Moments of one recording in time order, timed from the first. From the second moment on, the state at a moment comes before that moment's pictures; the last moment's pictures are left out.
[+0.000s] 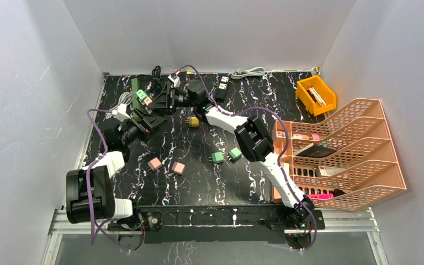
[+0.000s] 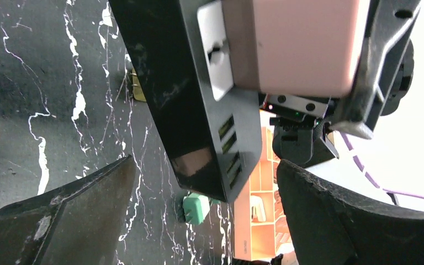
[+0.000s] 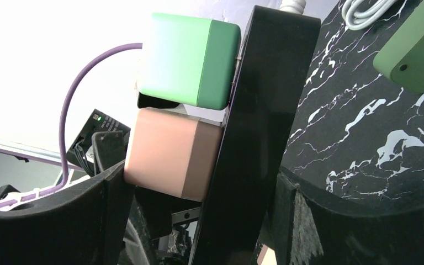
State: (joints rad) left arm 0.15 1.32 0.49 0.53 0.77 -0.96; right arm 0.77 2.59 2.16 0.55 -0.83 1.24
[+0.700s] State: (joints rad) left arm 0.13 1.45 0.49 0.77 0.74 -1.13; right arm 0.79 2.59 2.14 0.60 -0.84 1.26
